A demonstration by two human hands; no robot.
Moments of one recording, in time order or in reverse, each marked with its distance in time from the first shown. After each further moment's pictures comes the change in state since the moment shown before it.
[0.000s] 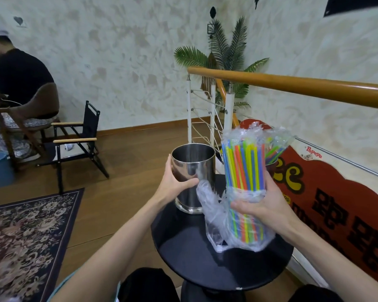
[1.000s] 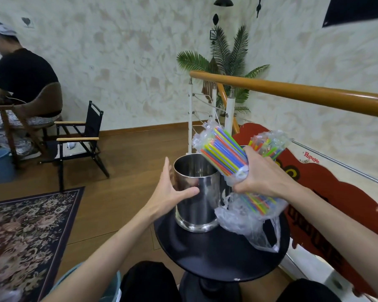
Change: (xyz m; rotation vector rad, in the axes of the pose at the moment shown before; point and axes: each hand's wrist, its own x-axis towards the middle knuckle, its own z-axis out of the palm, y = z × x) left_hand -0.060 0.023 -0.011 0.036 -0.030 0.073; right_hand 0.036 -0.070 -0.010 -0.860 -0.178 -0.065
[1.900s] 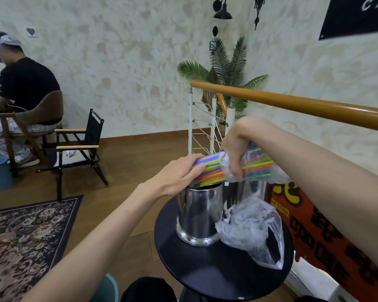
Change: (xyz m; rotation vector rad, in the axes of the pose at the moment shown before) left_hand 0.052 0.066 -0.019 0.728 -0.233 0.326; right_hand 0.114 -0.086 -0.072 -0.716 -0.870 0.180
